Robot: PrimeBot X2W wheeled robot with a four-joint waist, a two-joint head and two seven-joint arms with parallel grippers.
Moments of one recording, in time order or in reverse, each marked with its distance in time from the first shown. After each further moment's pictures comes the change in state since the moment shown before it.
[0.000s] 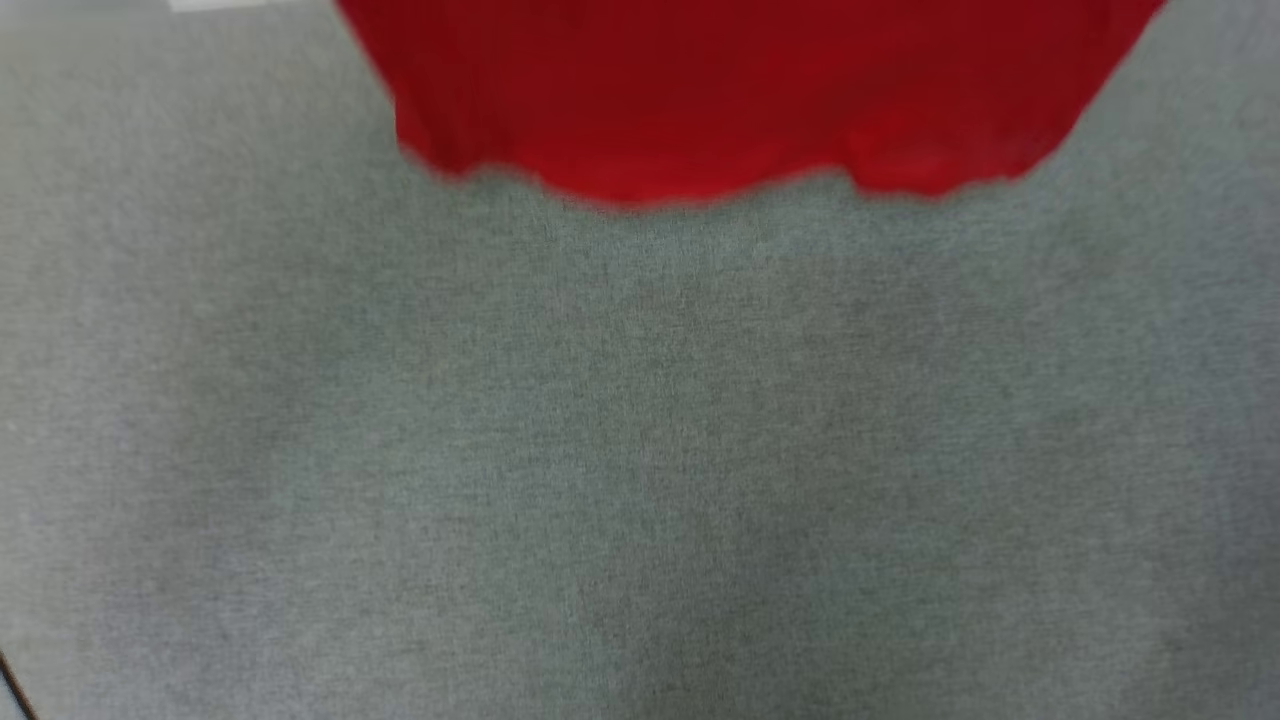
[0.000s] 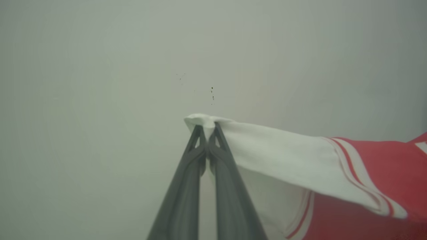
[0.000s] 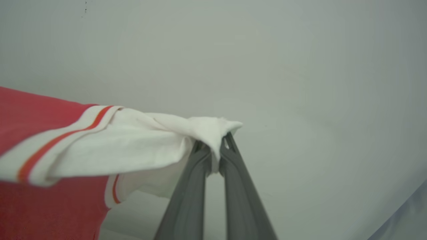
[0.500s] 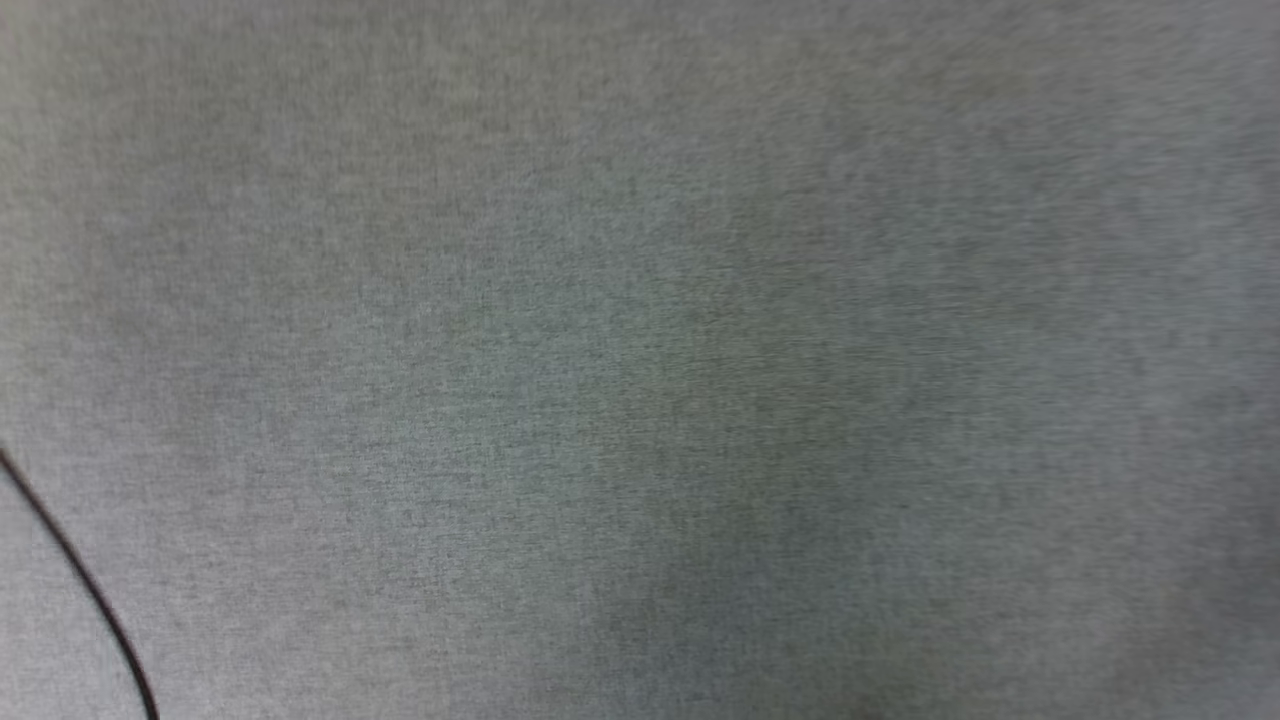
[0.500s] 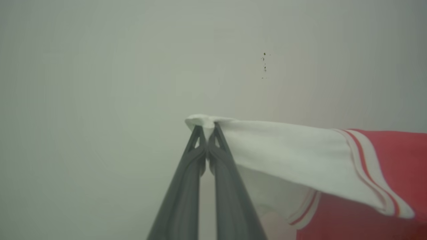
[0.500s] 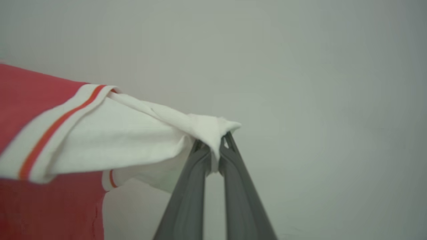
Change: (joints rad) left arm -0.551 -0.076 -0.129 0.563 0.138 -0.054 -0.255; right arm -0.505 0.076 0.080 0.451 -0.190 0.000 -0.258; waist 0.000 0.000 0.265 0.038
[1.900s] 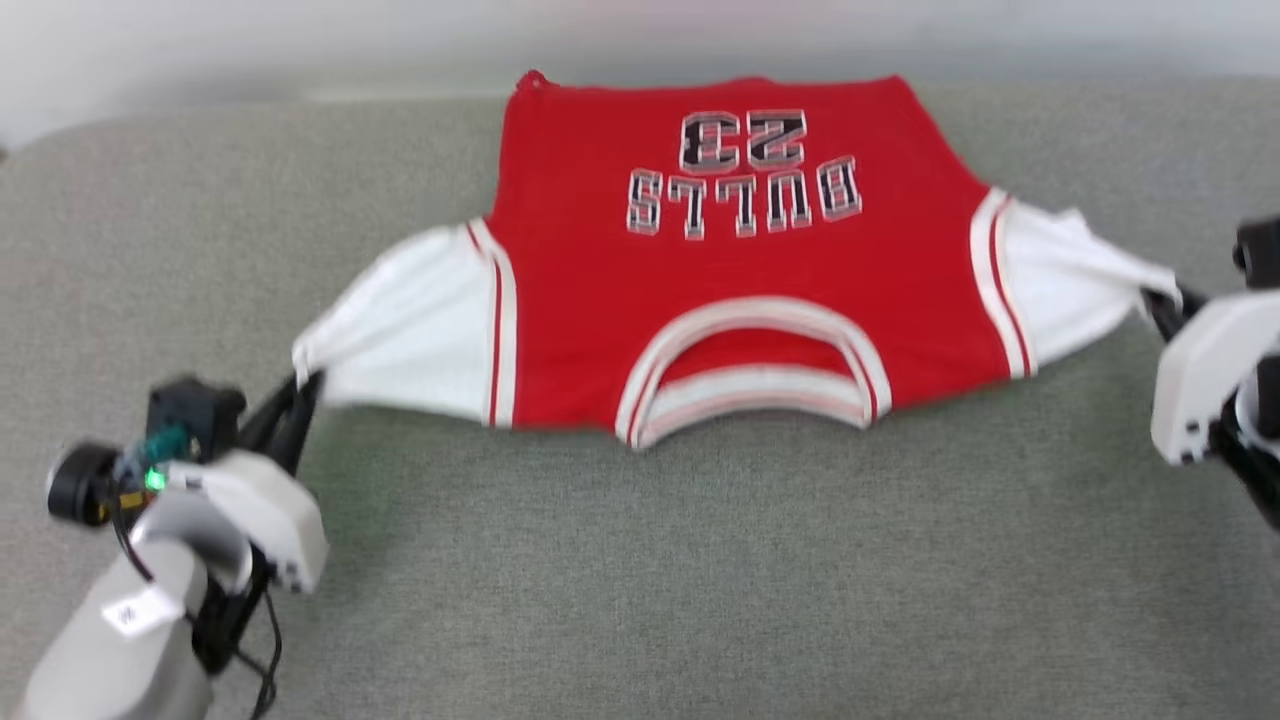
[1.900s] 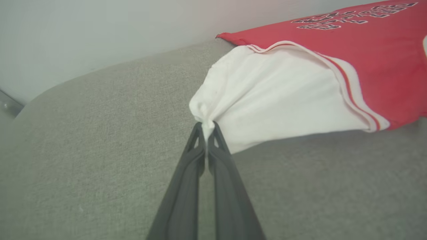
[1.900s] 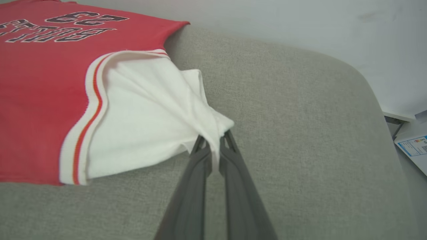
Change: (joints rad) left arm 1.137 -0.008 -0.288 0.169 0.019 0.014 -0.211; right arm 0.981 0.024 0.104 0.276 0.219 0.001 -0.034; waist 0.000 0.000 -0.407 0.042
